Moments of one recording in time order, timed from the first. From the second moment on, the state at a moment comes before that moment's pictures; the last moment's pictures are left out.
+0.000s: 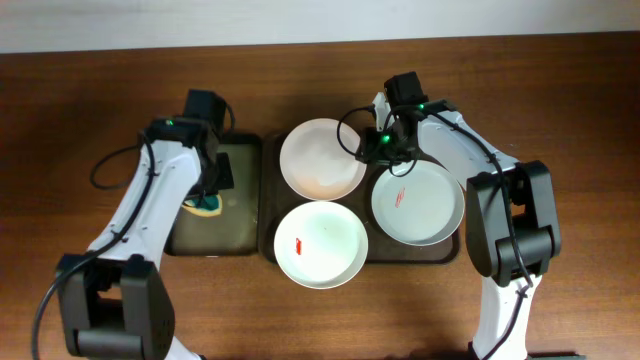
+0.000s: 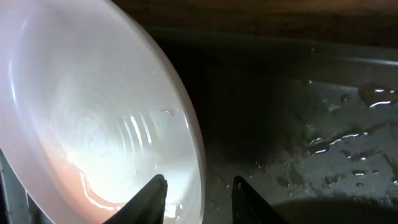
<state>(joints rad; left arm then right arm) -0.14 1.77 1.39 -1.06 -0.23 -0.35 0.24 2.14 1.55 -0.67 -0.38 0.24</state>
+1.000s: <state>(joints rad) 0.09 1.54 1.10 -0.69 0.24 -0.26 0.32 2.04 1.83 -0.89 -0.28 0.25</state>
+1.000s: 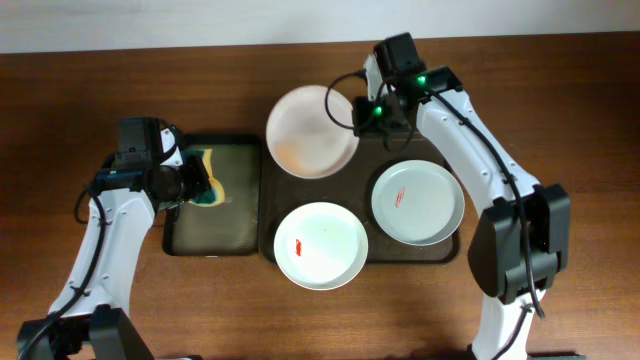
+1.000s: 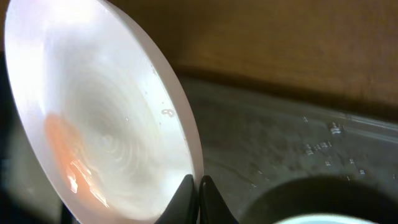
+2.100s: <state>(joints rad) 0.09 1.54 1.10 -0.72 0.15 -0.23 0.98 2.05 1.84 -0.13 1.00 -0.29</state>
